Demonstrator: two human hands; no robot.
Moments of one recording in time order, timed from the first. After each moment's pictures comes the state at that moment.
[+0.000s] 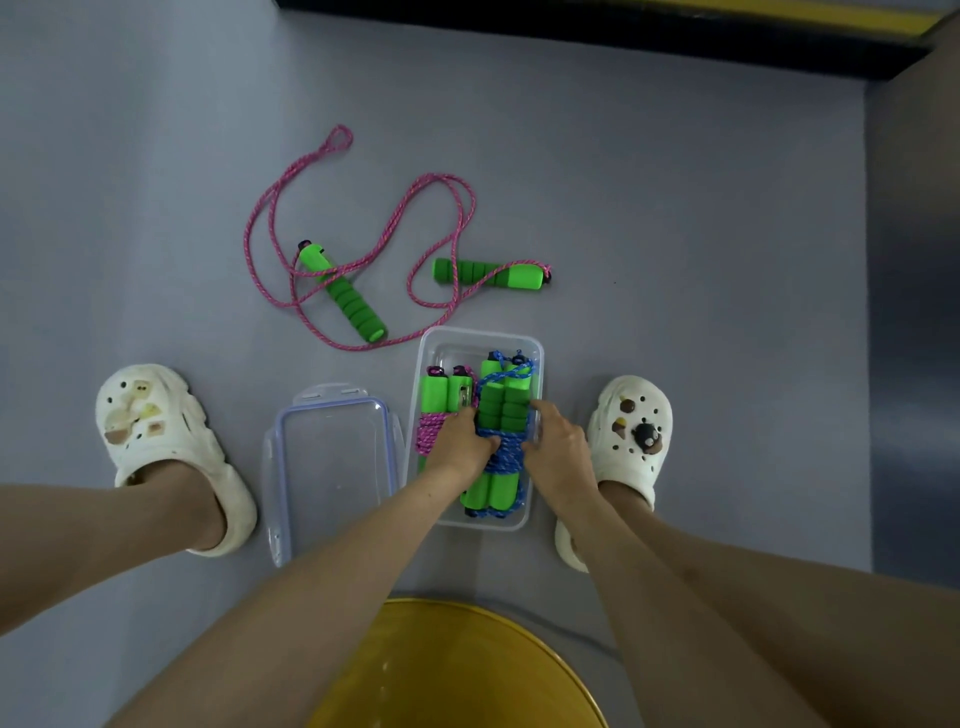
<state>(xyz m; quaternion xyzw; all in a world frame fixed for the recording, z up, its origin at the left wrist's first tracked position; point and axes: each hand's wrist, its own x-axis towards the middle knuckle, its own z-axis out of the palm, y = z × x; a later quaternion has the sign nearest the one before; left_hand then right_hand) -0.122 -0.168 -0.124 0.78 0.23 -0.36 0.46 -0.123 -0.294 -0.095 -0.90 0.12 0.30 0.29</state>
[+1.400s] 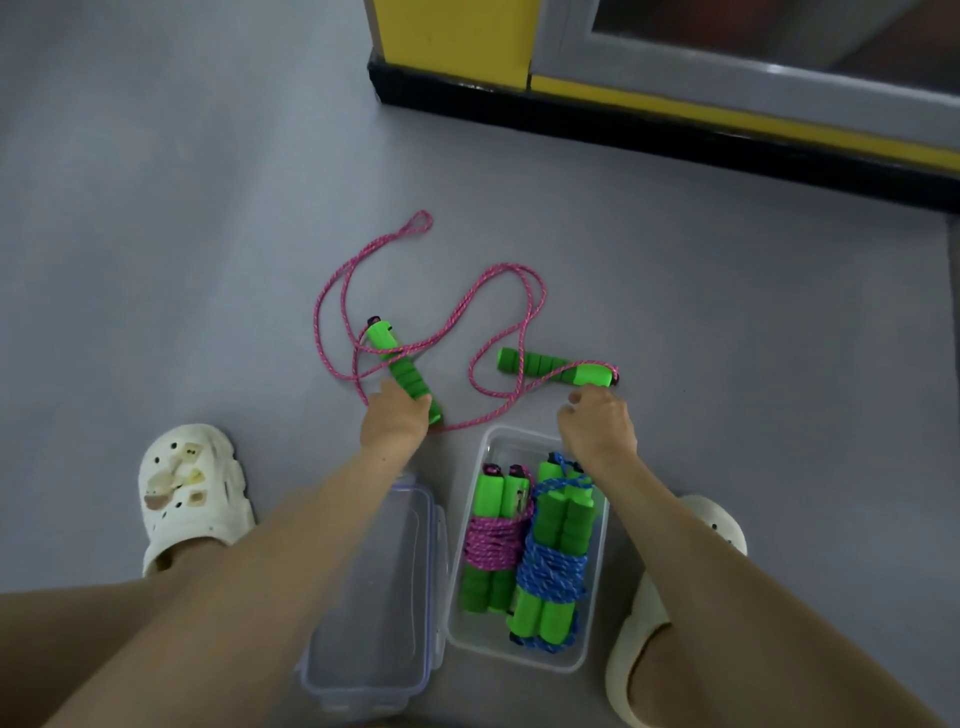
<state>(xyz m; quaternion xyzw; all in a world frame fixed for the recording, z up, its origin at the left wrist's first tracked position) -0.008 -0.026 -0.136 0.83 0.37 -0.25 0.32 0.023 -0.236 -0.083 -0.93 0.14 0.27 0.21</state>
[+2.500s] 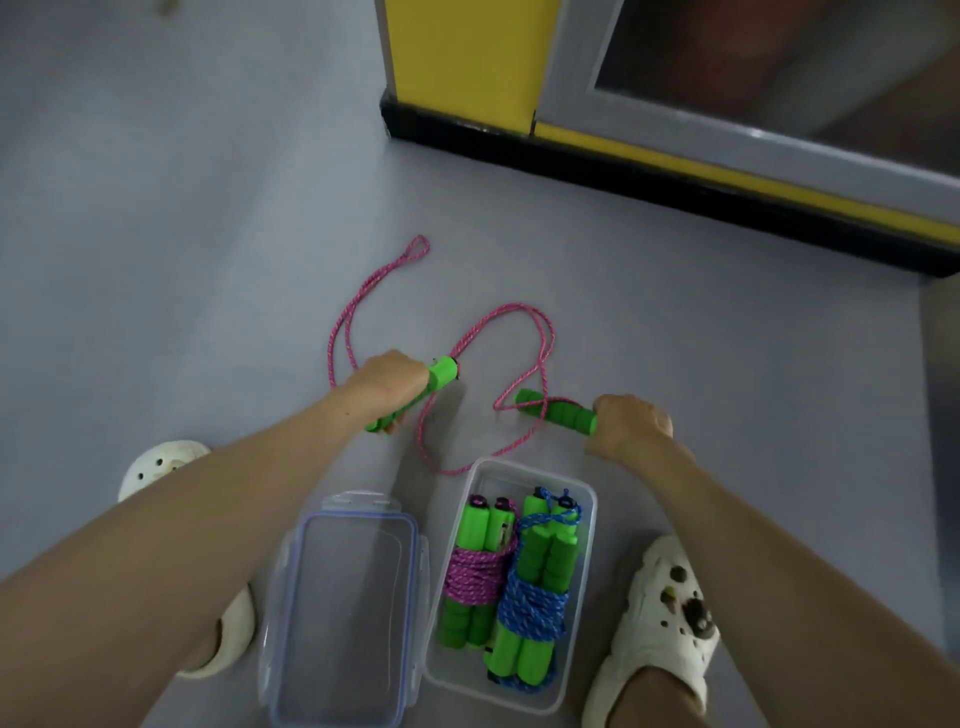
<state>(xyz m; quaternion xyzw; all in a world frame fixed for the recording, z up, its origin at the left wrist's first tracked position) 0.051 -0.009 -0.069 0.83 0.29 -0.36 0.32 0.080 -0.267 -0.077 -0.93 -0.06 0.36 -0.08</state>
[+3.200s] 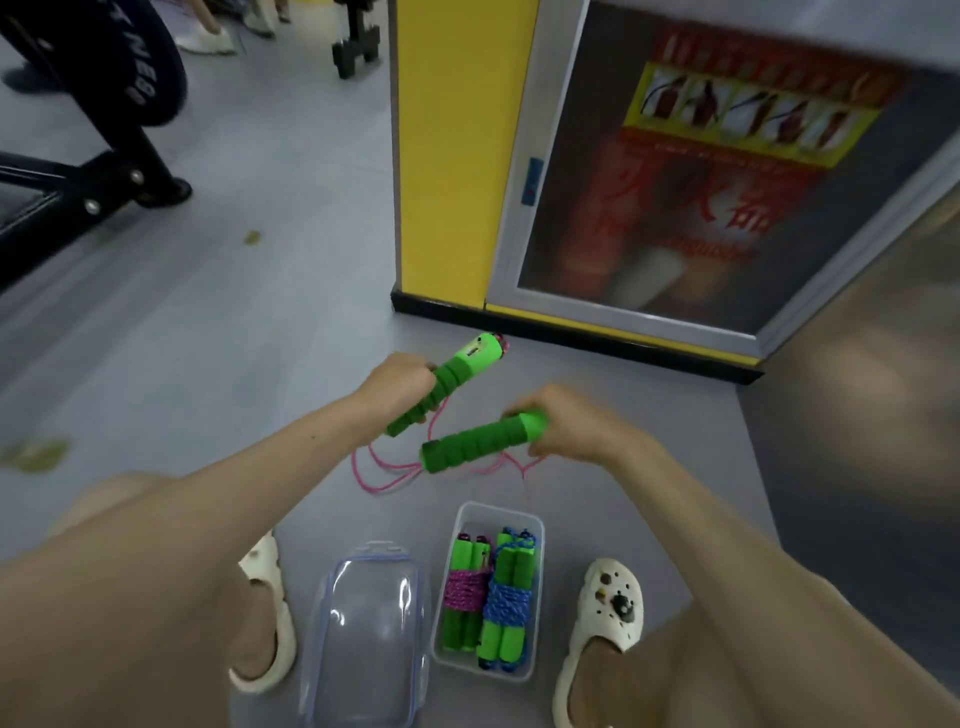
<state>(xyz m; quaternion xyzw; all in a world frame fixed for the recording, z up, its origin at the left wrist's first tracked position) -0.043 -0.024 0.212 0.84 0.16 -0.16 0.48 -0.018 -0.226 0.210 -0.93 -0.24 0.22 0.14</state>
